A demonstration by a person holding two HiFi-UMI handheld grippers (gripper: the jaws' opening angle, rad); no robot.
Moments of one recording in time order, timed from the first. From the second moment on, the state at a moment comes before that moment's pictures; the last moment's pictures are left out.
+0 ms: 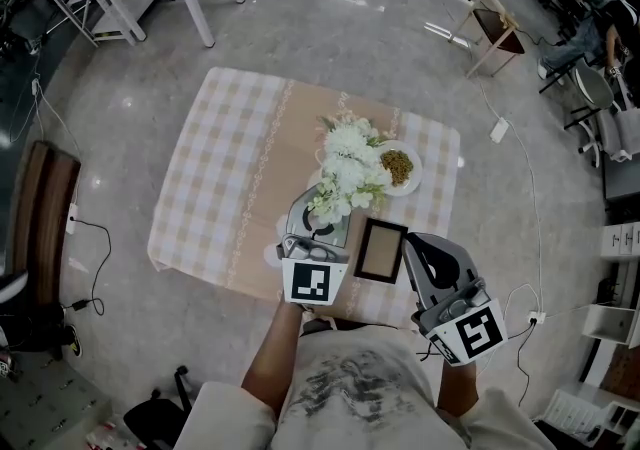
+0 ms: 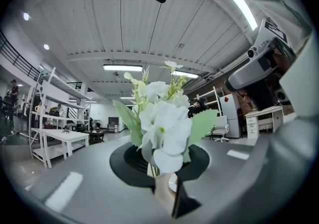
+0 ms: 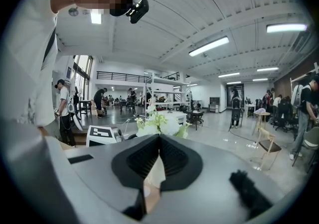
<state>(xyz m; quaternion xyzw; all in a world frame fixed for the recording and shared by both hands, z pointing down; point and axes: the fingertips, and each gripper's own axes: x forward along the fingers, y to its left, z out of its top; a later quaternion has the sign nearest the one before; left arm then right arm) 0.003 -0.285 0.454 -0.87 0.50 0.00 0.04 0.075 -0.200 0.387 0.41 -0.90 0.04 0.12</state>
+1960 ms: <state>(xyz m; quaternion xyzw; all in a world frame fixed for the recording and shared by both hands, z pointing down) 0.002 -0.263 0.384 -0.87 0.48 0.01 0.13 0.058 -0.181 0.370 0.40 -0.91 0.03 0.08</state>
